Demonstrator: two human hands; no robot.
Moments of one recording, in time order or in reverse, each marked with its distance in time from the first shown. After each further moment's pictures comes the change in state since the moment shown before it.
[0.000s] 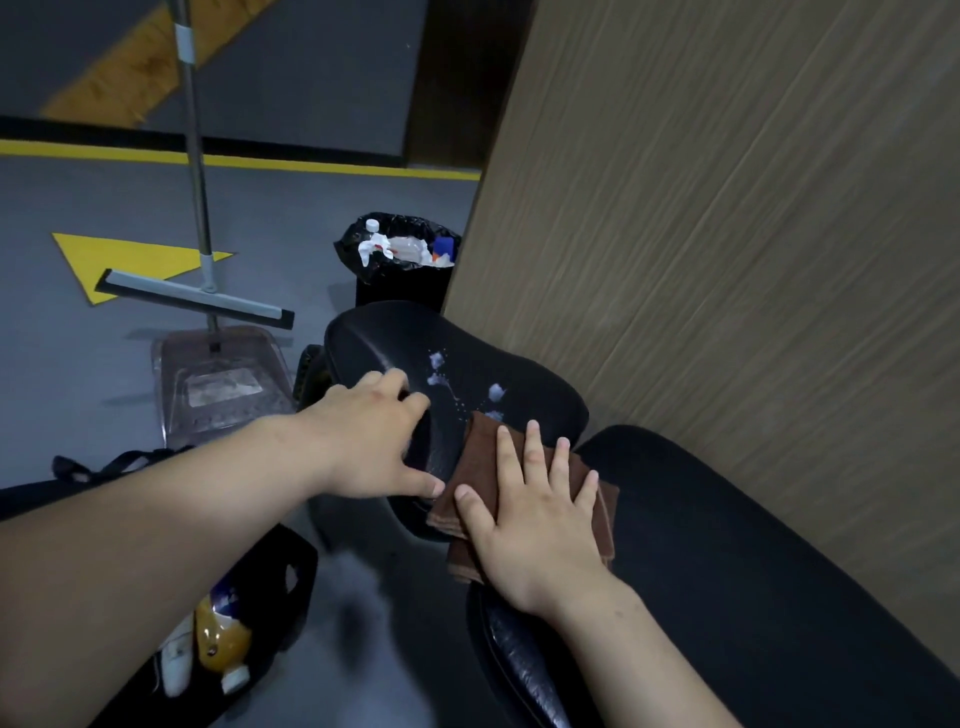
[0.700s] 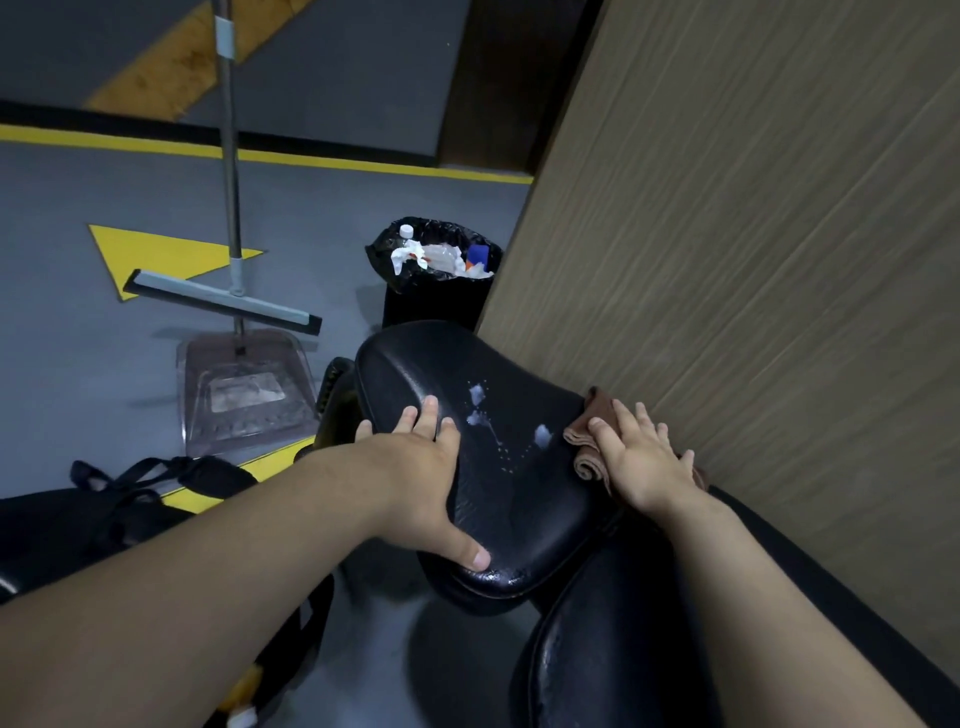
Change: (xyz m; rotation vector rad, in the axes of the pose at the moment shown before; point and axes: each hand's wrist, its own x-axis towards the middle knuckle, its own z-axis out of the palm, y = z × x) left_hand 0.026 -0.007 -0.001 -0.177 -0.293 -0.086; right_hand 0.145 0.075 -0.032 0.150 -0.025 0.260
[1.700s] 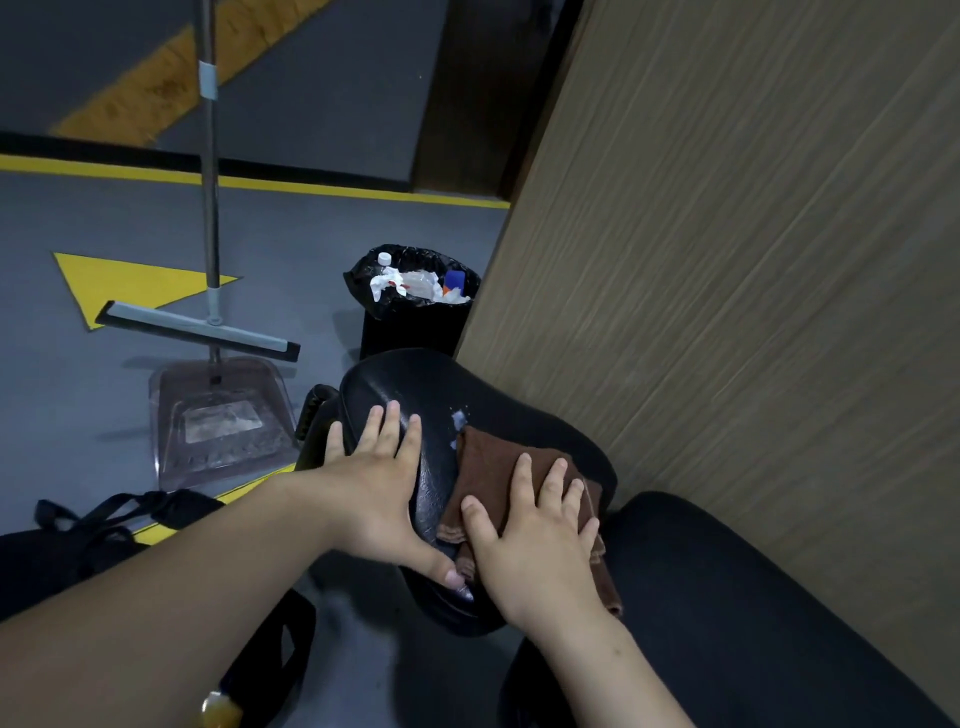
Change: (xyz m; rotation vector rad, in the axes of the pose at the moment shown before) left_hand 0.010 -0.027 0.007 -0.047 0.106 0.000; right_hand -0.113 -0.081 0.039 -0.013 0.037 -0.073
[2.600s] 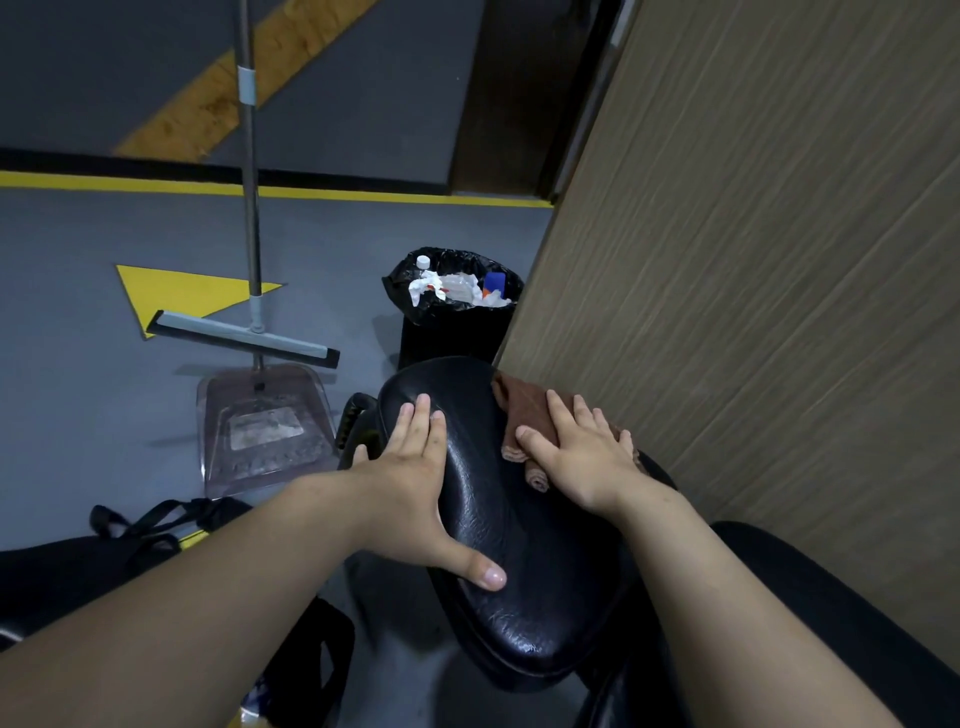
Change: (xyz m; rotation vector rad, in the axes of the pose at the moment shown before) left_hand 0.019 -0.019 -0.009 -0.153 -0.061 0.001; right_hand 0.130 -0.002 -0.023 -0.067 -0.103 -0.164
